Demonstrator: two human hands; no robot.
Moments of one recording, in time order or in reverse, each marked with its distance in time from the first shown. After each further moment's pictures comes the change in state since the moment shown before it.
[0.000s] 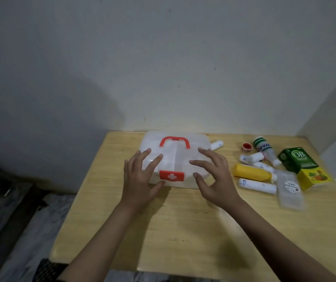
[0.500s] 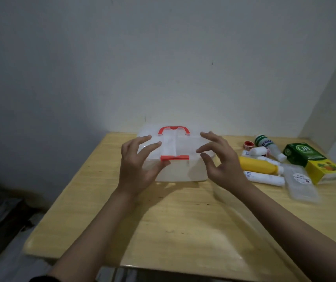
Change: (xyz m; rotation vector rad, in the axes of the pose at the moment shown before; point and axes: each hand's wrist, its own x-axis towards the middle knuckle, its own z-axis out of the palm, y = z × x) left_hand -0.009 0.005 0.013 -0.184 0.343 0.125; right_hand -0.007 0.025 0.008 0.134 0.186 -0.236
